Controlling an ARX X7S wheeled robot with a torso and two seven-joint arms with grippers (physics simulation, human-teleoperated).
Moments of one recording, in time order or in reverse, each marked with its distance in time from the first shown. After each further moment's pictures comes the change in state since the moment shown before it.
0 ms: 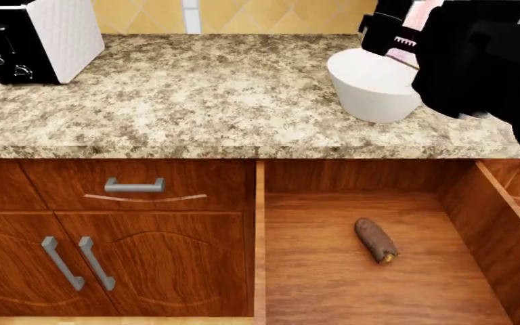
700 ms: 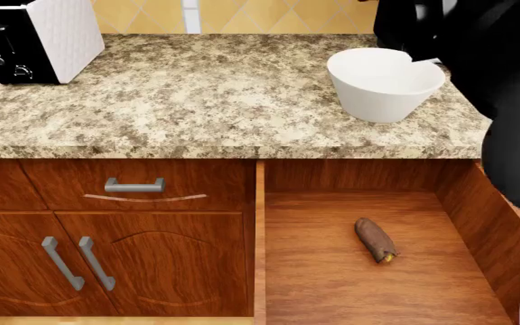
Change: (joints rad) left arm -0.082 -0.020 0.011 -0.023 0.074 -0.056 -0.084; right arm -0.074 -0.632 -0.721 1.228 0.329 0.279 -0.617
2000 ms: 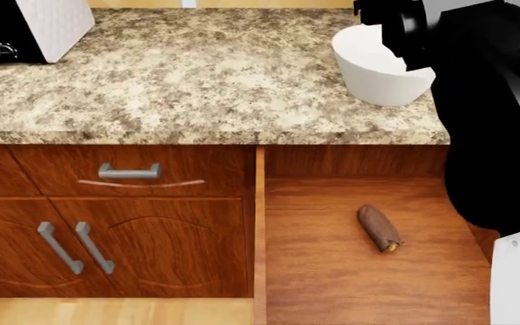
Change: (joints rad) left arm 0.017 -0.003 0.029 0.060 -0.005 -0.025 -0.005; right arm -0.033 -0.034 -0.390 0.047 0.289 0.081 -0.071
